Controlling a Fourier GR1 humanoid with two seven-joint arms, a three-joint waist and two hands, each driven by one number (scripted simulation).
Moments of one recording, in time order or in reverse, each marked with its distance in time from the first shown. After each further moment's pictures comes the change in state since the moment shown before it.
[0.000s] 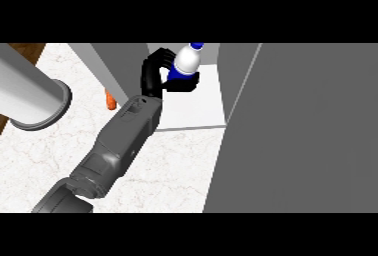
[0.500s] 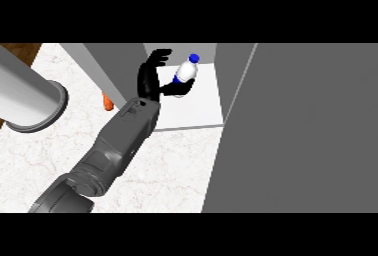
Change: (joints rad) left arm -0.038 0.003 -0.011 0.134 -0.043 0.076 -0.030; right arm -0.005 -0.013 0.003 0.000 -0.009 0.007 -0.013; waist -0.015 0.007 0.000
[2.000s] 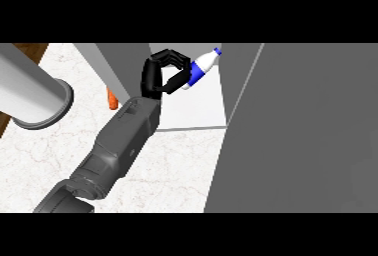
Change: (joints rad) left arm 0.051 -0.008 0.085 -0.138 0.087 -0.348 -0.234; right arm 0.018 -0.037 0.016 -0.009 -0.019 -0.026 -0.019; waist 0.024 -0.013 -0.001
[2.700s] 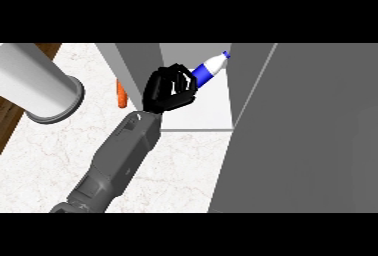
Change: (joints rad) left arm 0.196 -0.001 -0.158 -0.284 0.146 -0.321 0.089; right arm -0.001 -0.040 -0.034 -0.007 0.010 -0.043 0.013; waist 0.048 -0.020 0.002
